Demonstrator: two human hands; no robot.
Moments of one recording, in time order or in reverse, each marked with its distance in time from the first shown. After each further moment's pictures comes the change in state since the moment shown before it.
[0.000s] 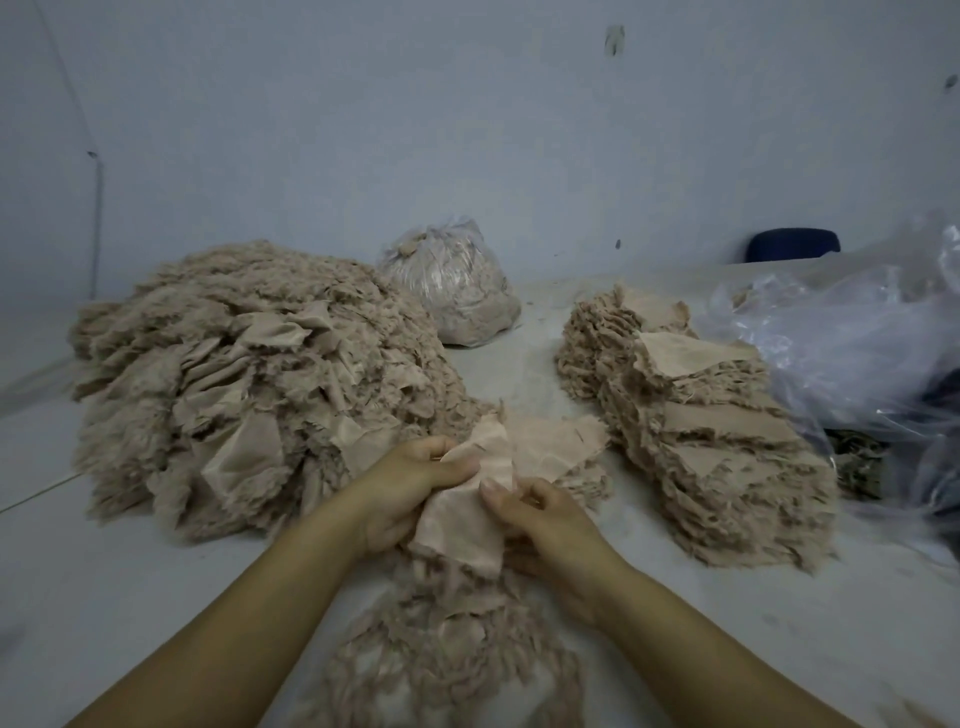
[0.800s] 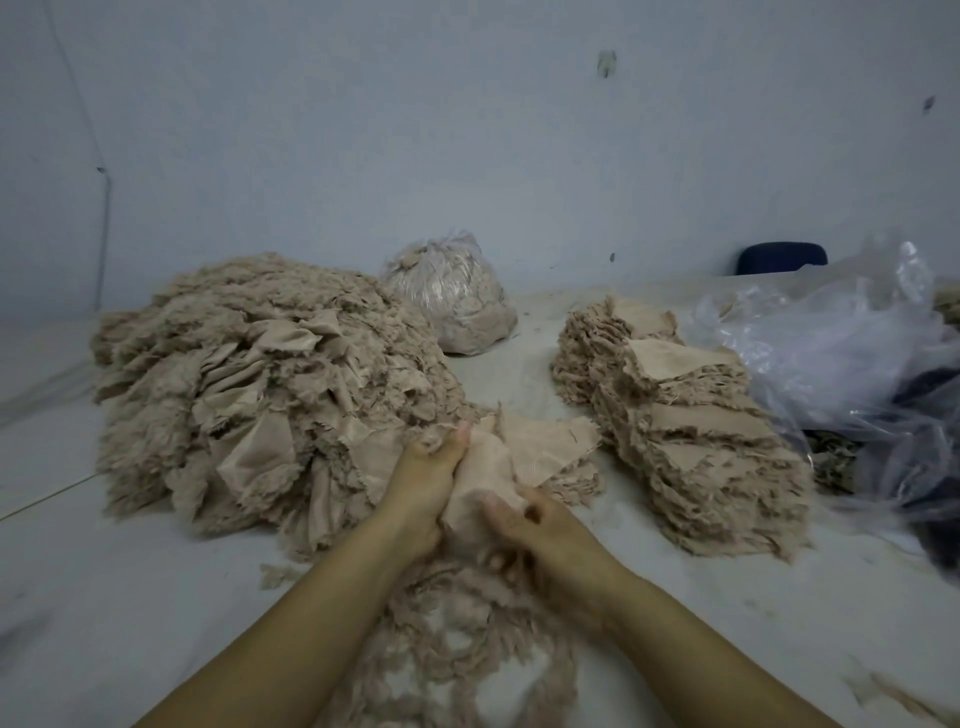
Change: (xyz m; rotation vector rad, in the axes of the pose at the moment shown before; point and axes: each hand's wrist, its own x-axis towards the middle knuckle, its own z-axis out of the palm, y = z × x) left_hand -0.009 -0.004 0.037 -0.155 0.383 0.159; right_hand -0.028 0.003 -0.001 -0.106 -0.157 -0.111
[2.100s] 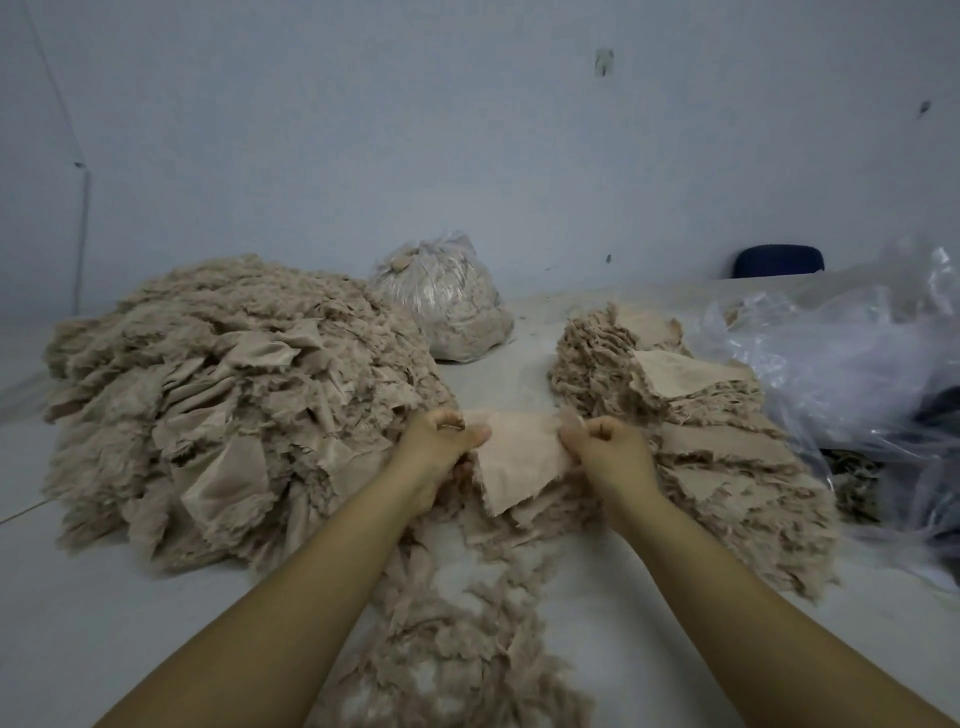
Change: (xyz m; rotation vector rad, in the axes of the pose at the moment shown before) left_hand 0.078 0.004 0.011 0.201 -0.073 0.017; right_hand 0.079 -0.036 -0.072 -0.255 0.700 -0.143
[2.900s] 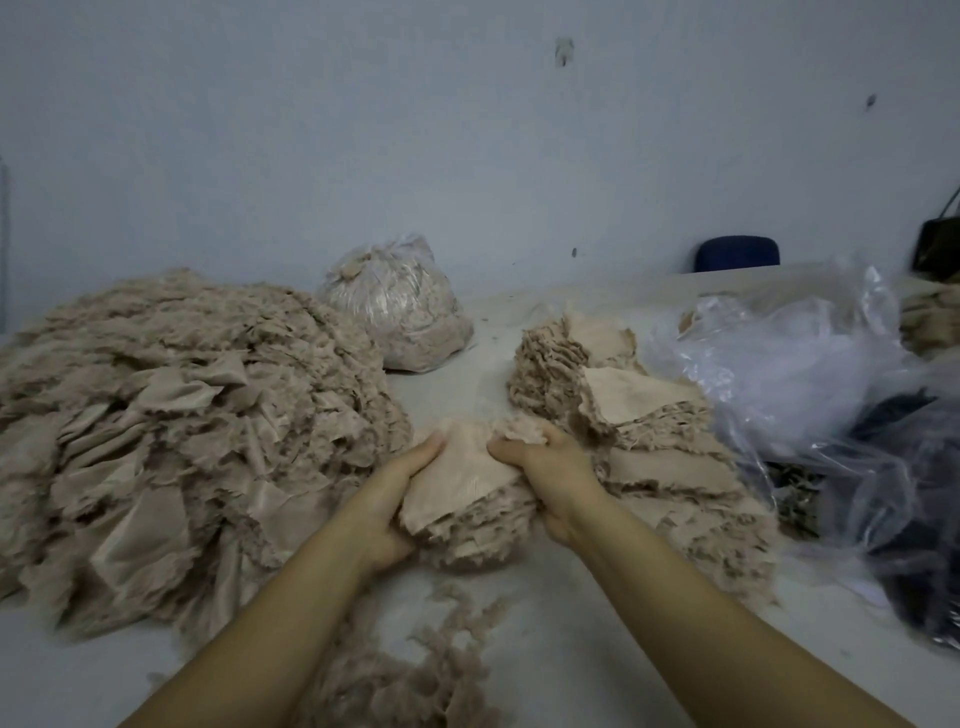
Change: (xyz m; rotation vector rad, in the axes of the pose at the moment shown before) left_hand -0.003 0.005 0.019 -0.467 -0.278 -0.455; right_hand 0.009 -0.024 -0.001 0.360 -0.235 0.272
